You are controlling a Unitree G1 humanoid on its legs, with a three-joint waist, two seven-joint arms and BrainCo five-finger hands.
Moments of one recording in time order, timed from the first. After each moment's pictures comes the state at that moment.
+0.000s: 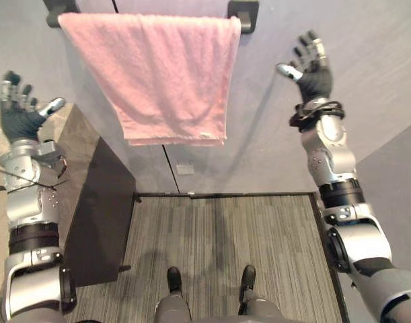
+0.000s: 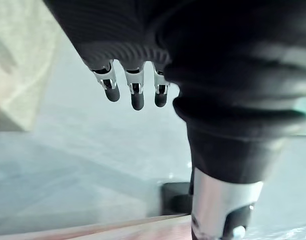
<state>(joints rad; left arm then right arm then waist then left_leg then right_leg) -0.43 0.66 0.37 0.28 -0.46 -0.18 0.15 -0.83 -0.34 -0.02 0.28 0.48 -0.11 -0.13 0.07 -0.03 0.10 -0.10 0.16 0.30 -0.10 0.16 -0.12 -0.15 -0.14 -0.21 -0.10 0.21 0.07</state>
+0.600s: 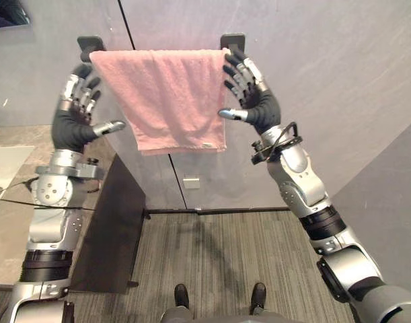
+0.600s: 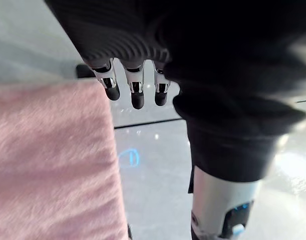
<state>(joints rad) -0.26 0.70 0.03 0.02 -0.58 -0.21 -0.08 -0.72 -0.28 0.40 0.21 0.56 -0.15 0.05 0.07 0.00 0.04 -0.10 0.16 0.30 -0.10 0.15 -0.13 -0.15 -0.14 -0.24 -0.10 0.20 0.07</state>
